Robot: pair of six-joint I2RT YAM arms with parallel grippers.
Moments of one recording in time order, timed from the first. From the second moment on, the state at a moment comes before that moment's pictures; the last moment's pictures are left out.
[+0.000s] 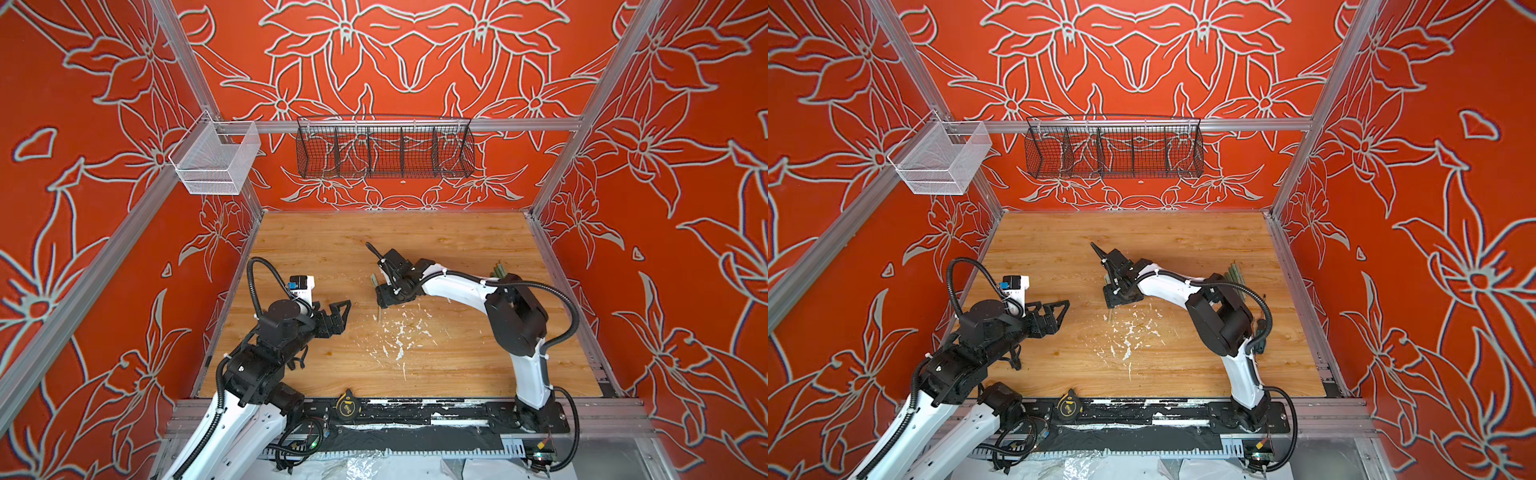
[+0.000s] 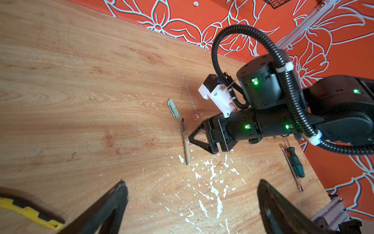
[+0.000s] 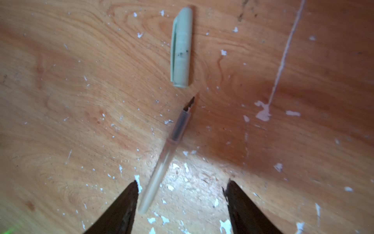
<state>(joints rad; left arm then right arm) -0.38 0.50 0.65 -0.60 0.03 -0.50 0.81 2.06 1.55 -0.63 -0.05 0.49</state>
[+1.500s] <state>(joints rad) -0.38 0.60 0.50 -0.46 0.10 -0.58 0.87 2.19 1.75 -0.79 0.04 0.53</state>
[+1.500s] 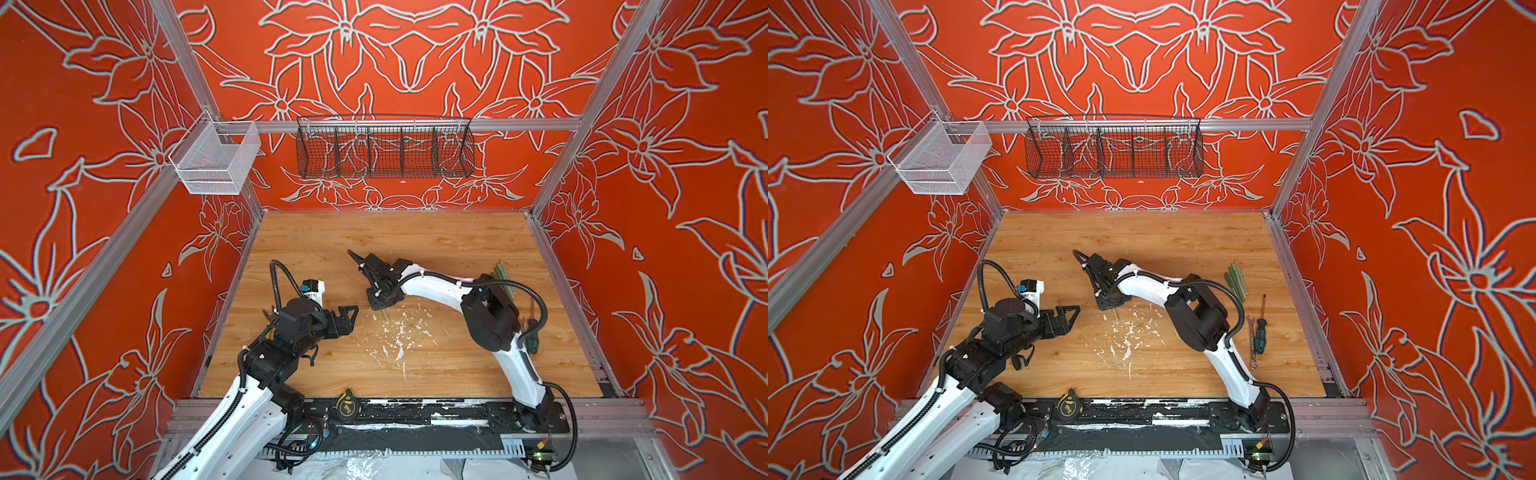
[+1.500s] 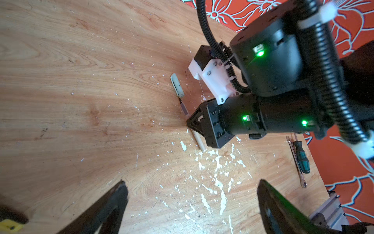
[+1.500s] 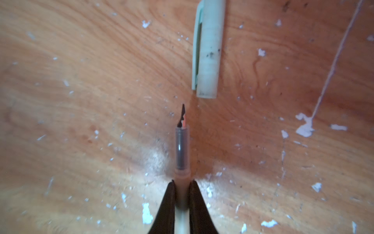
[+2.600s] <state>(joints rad) -0.38 0.78 0.39 0.04 0.46 -0.62 0.81 1.59 1.05 0.15 -0.50 0.72</state>
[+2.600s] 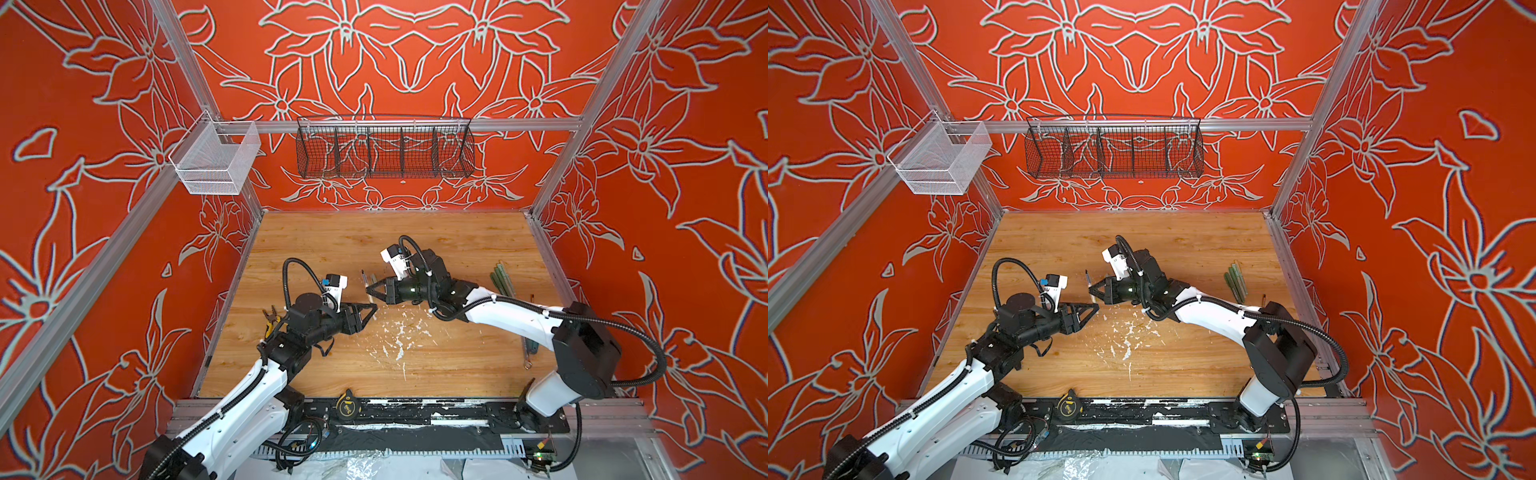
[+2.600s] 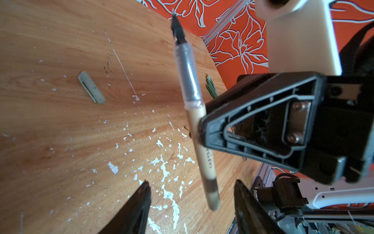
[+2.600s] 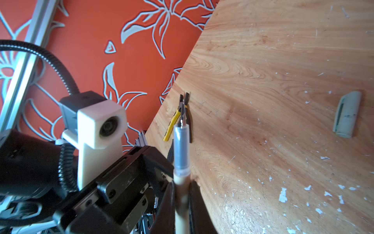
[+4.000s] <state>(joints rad) -0.31 0.76 0.70 -0.51 0.26 -0.52 0.77 1.79 1.38 -0.23 -0.35 0.58</state>
